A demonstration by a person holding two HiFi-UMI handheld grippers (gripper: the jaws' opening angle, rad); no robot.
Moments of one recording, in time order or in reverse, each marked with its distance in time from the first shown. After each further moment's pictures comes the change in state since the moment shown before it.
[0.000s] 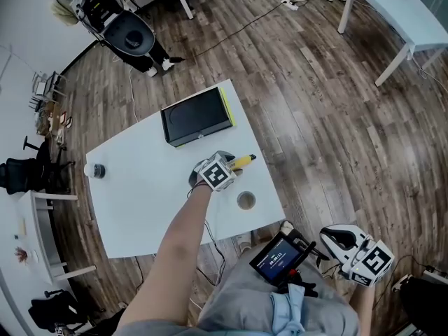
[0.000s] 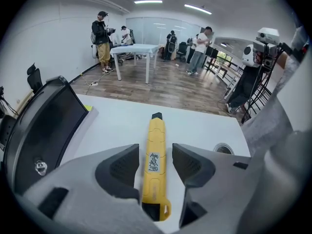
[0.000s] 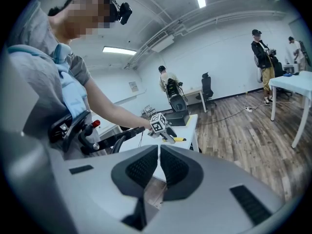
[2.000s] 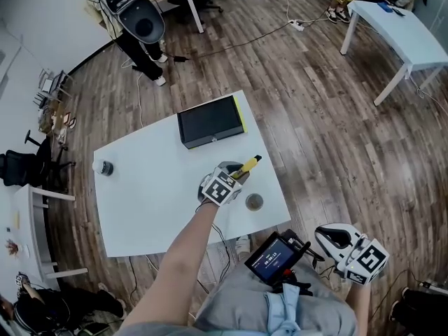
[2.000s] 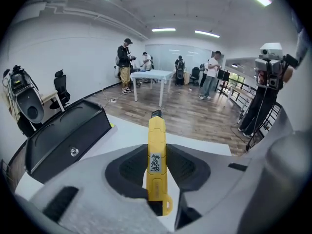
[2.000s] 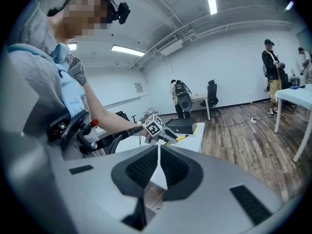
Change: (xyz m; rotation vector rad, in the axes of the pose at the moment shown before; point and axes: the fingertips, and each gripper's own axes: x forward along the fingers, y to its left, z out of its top) left arm -0.077 -0.023 0.031 -0.121 -0.298 0.145; right arm 0.018 0.042 0.026 -0.092 -0.041 0.008
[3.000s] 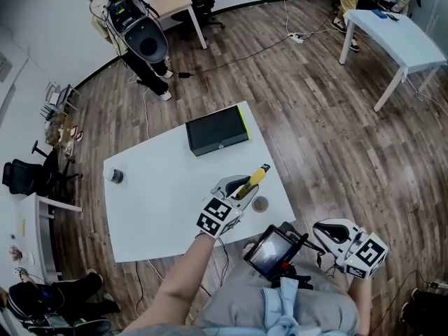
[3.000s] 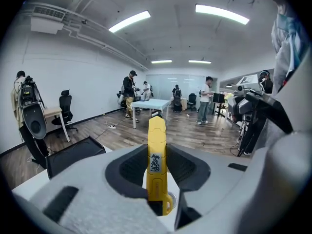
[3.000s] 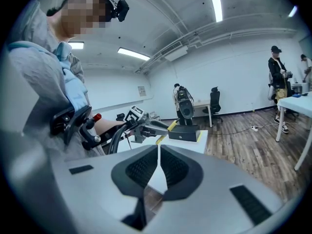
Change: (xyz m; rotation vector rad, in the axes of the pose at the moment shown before) left arm -0.116 -0.065 0.080 0.017 -0.331 0.030; right arm 0.007 0.017 0.018 -0.056 -0.062 0.009
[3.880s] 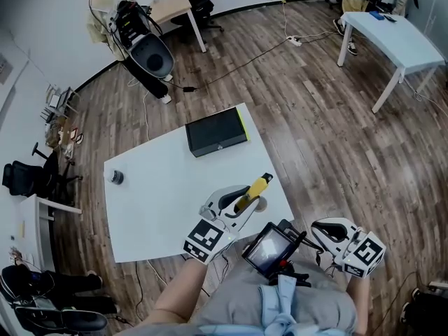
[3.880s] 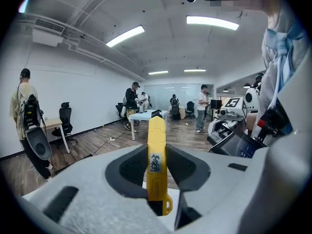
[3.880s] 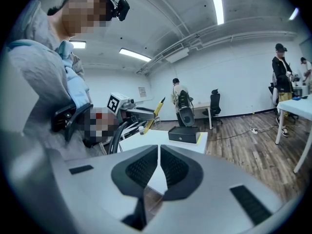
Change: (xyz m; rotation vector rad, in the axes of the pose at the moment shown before) left arm -0.064 -0.053 0.071 0.060 -0.125 0.001; right arm -0.004 0.005 -0.001 -0.021 -0.014 -0.009
